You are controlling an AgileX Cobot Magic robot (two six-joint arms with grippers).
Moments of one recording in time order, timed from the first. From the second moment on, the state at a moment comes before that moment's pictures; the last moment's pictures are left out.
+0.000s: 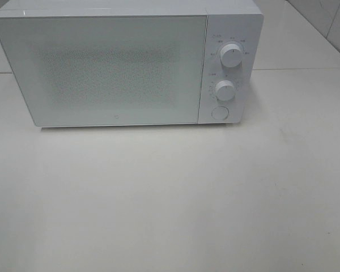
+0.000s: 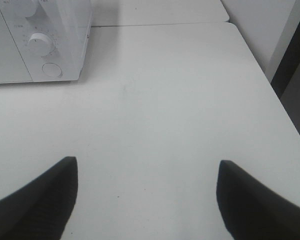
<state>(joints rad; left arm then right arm) 0.02 0.14 -0.51 -0.08 1.05 0.09 0.06 0.00 -0.50 -0.13 1.01 0.13</state>
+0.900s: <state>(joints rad) 0.02 0.00 -0.50 -0.08 1.05 0.09 0.06 0.00 -0.51 -0.15 0.95 0.13</state>
